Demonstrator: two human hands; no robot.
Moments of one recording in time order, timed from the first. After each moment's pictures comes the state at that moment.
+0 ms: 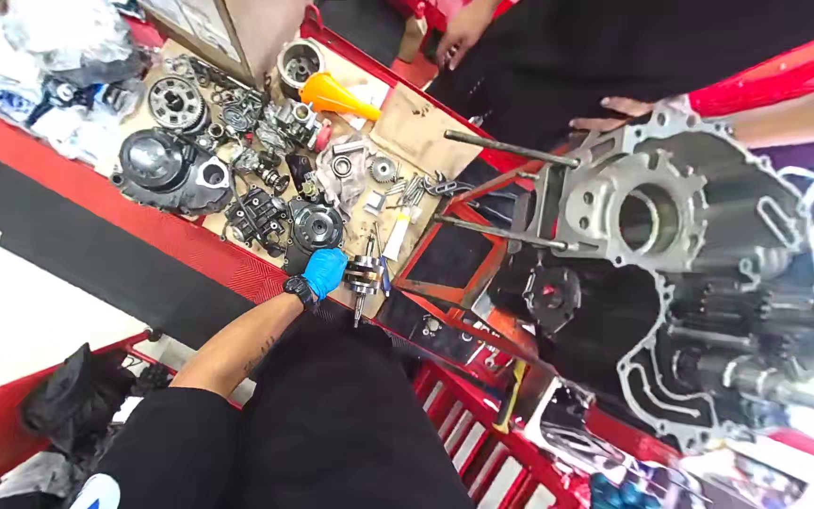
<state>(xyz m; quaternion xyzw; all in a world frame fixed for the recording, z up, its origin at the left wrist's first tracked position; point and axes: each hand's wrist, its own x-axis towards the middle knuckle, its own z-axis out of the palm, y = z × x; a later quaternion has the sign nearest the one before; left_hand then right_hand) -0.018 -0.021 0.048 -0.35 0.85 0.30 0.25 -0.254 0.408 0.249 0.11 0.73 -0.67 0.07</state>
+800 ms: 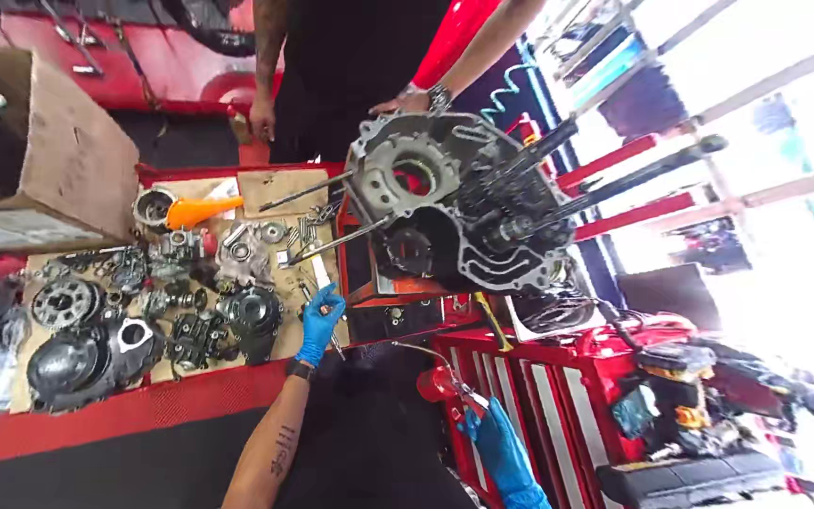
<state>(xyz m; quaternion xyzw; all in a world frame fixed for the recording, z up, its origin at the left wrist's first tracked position) -0.072 0.039 0.027 -0.26 0.58 0.74 -0.23 -0.080 0.421 0.138 0.18 0.67 -0.67 0.27</state>
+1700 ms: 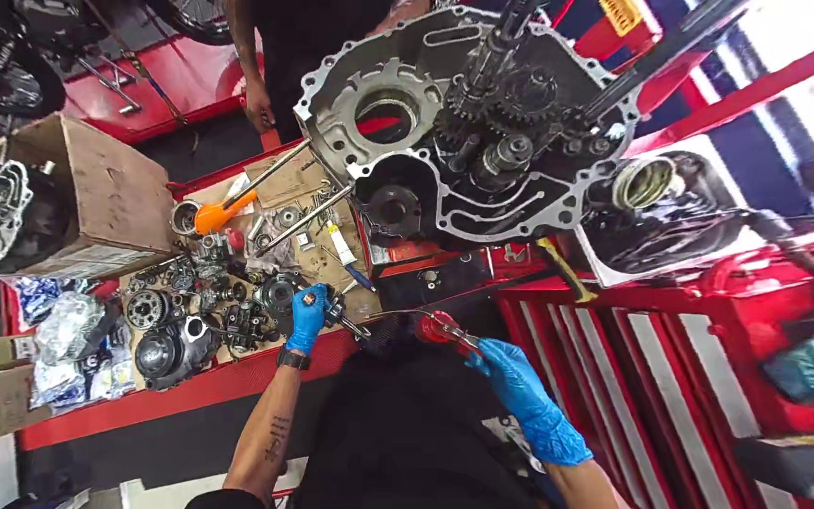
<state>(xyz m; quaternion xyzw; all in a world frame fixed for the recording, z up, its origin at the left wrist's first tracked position) -0.030 0.000 0.072 -0.26 0.69 0.64 -0.21 -0.109 0.365 0.118 0.05 0.62 -0.71 0.34</state>
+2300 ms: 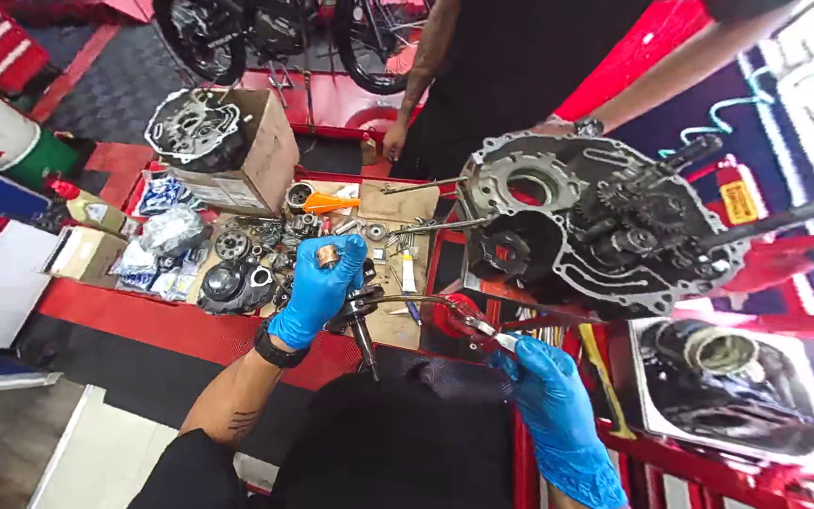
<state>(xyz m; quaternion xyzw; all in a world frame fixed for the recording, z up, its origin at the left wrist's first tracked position) 0.033 -0.020 0.334 -0.13 0.65 0.63 -0.41 -0.126 0.249 0.266 -0.23 0.56 -0.72 0.33</state>
